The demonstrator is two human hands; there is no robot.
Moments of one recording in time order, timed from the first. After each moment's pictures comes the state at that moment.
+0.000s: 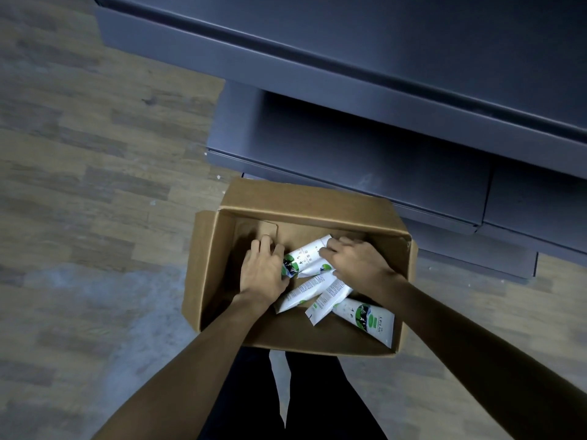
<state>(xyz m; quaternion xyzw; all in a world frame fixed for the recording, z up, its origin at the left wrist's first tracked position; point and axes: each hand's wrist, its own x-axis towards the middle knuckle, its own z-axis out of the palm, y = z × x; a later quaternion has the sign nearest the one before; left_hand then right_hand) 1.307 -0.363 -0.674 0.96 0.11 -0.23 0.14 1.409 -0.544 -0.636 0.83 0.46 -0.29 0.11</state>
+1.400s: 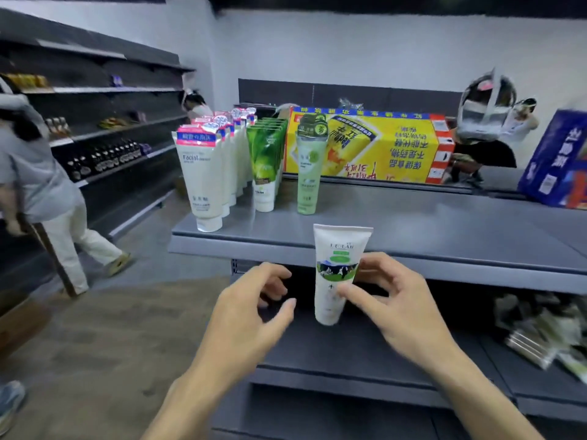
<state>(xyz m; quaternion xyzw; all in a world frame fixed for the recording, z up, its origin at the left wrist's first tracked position) 1.382 -0.312 -0.157 0.86 -0.09 0.31 0.39 1.439 -0.531 -0.135 0.74 0.29 0.09 -0.60</state>
